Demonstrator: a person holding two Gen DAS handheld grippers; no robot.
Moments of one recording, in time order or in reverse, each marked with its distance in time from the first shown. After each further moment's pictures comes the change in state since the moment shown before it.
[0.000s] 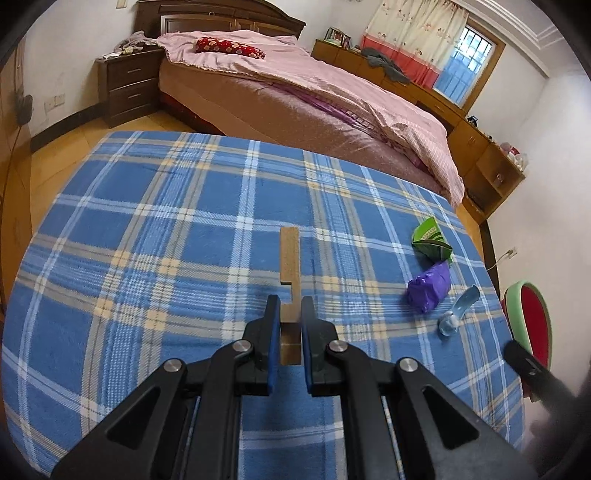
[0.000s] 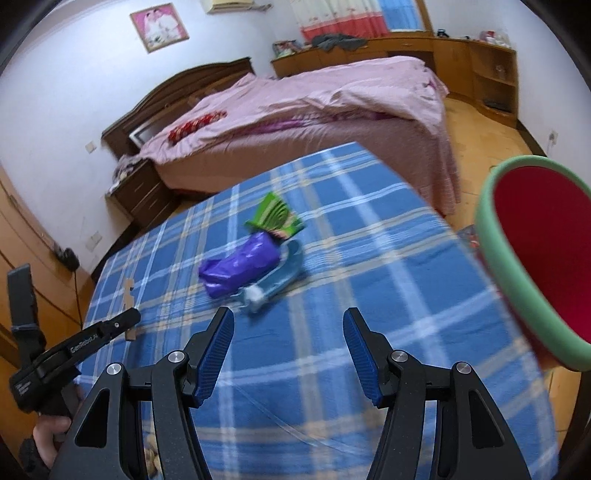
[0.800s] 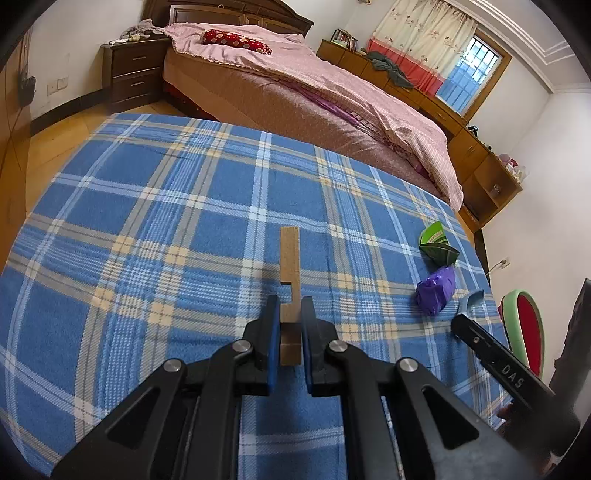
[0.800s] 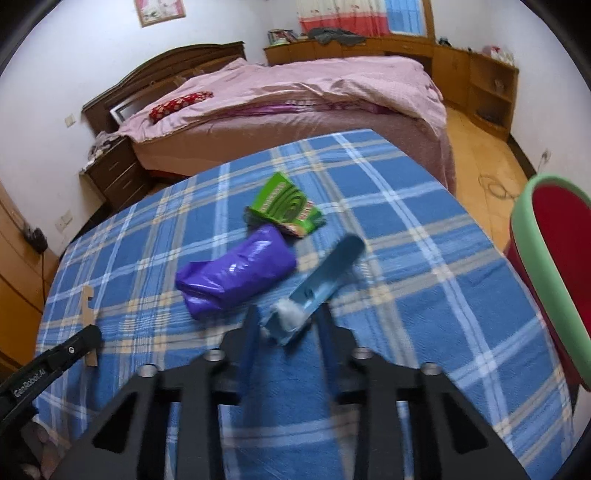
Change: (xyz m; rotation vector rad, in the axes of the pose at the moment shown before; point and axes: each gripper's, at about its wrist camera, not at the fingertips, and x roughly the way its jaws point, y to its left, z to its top) left arm 0.007 0.016 -0.003 -0.049 0.008 -0.031; right arm 0.053 0.022 0.009 -0.033 0.041 -0.118
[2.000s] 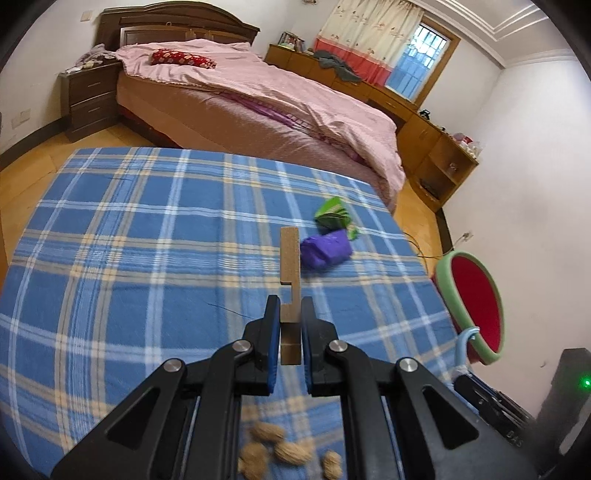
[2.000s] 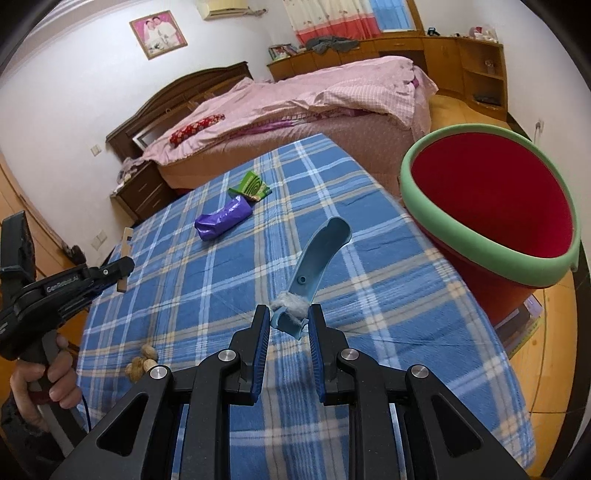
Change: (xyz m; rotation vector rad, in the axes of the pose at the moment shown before) left arm -0.067 -0.074 -0.033 0.135 -0.015 -0.133; right arm -0.127 -0.080 -0.078 0.062 -0.060 0.130
